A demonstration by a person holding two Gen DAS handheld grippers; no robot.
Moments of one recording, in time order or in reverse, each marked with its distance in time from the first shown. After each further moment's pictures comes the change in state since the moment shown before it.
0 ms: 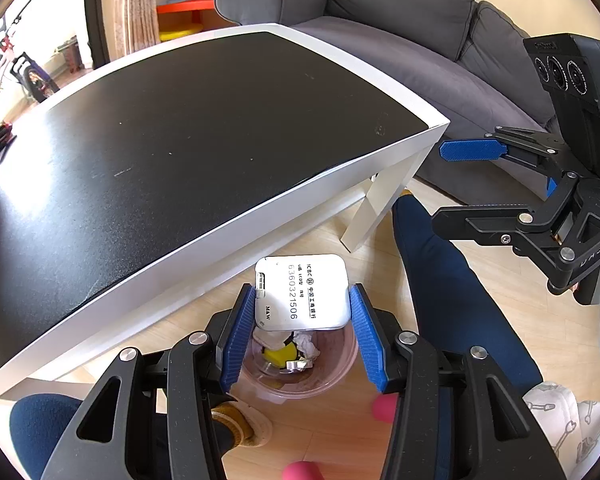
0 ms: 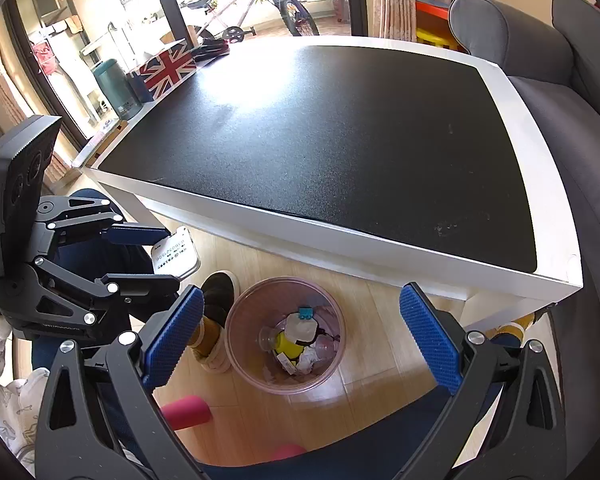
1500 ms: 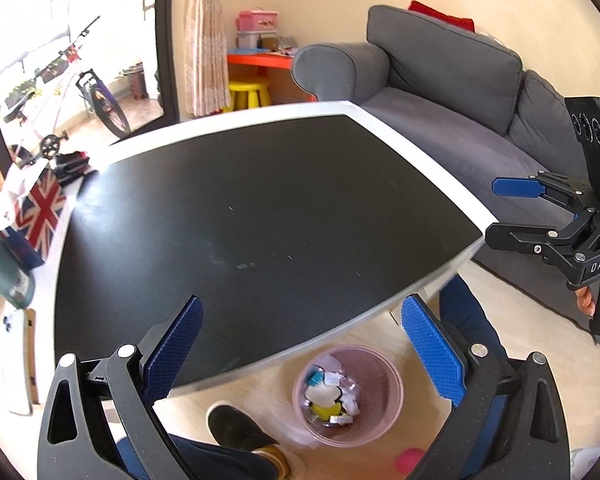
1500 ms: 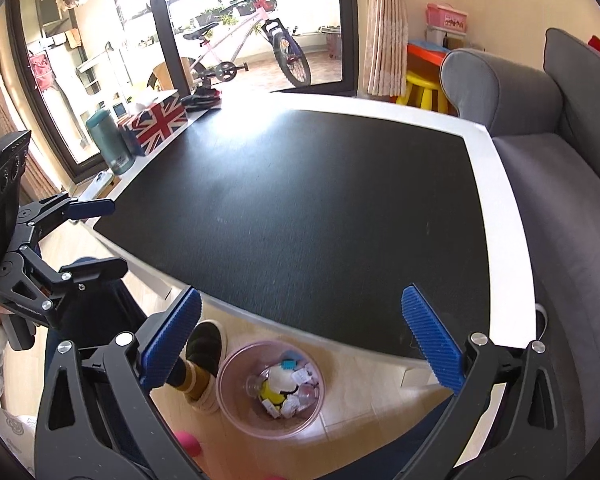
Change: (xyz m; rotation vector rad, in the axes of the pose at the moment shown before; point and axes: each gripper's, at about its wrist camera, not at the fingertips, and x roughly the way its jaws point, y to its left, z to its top) left arm -0.074 0.061 0.046 -0.114 -0.212 0.174; right arm -0.036 0.001 0.083 -0.027 -0.119 -0.064
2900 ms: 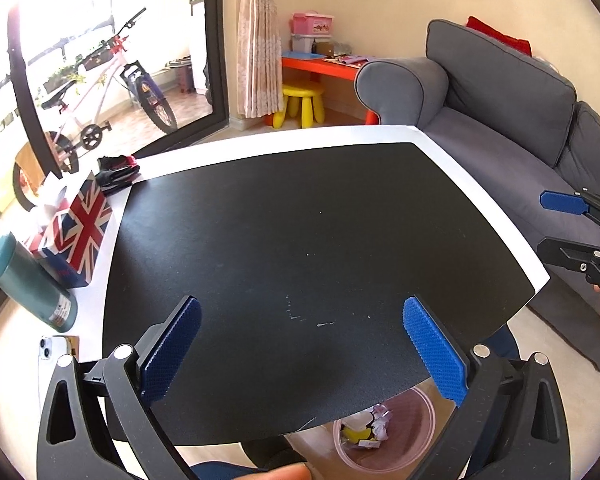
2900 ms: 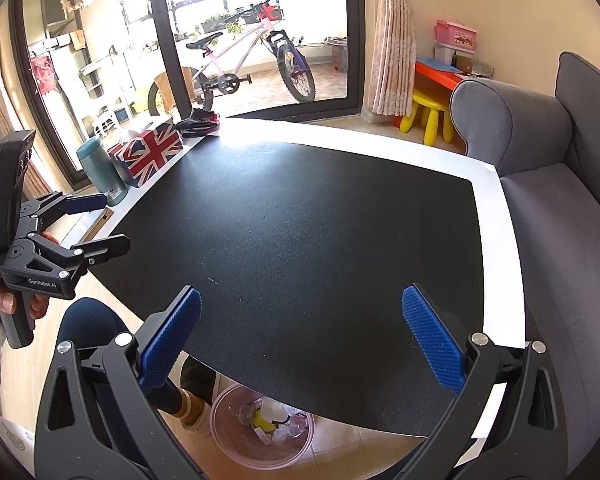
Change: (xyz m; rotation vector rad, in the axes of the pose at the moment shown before) left arm 0.014 0.056 0.057 -0.089 0.004 0.139; right arm 0.013 -0.003 0.065 -0.032 -0.030 0.003
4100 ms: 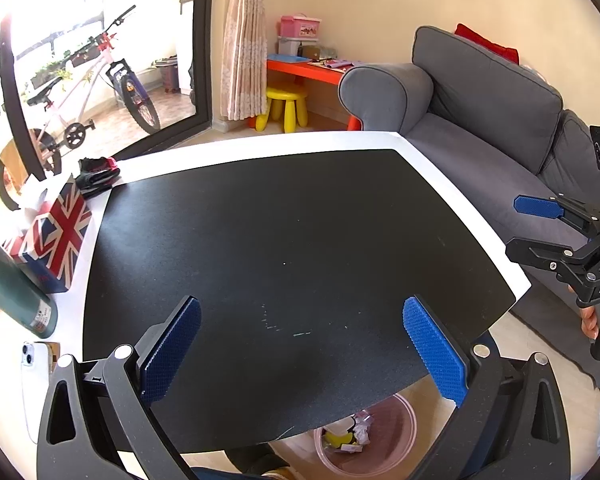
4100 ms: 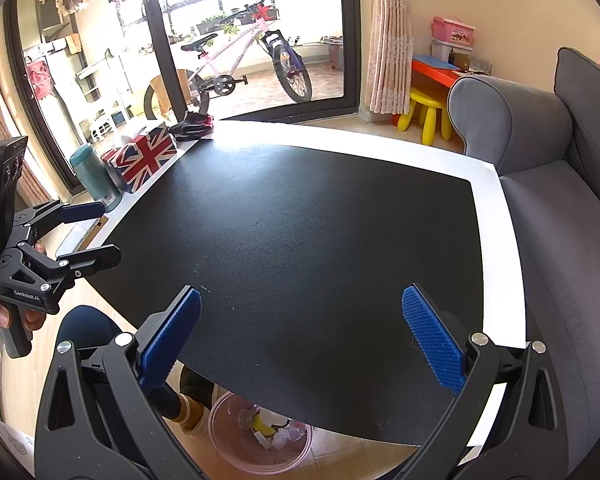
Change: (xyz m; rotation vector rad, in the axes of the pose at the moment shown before) left arm 0.000 -0.006 0.007 -0.014 -0.011 -0.075; right arm 0.013 -0.005 0.010 0.013 0.003 -0.001
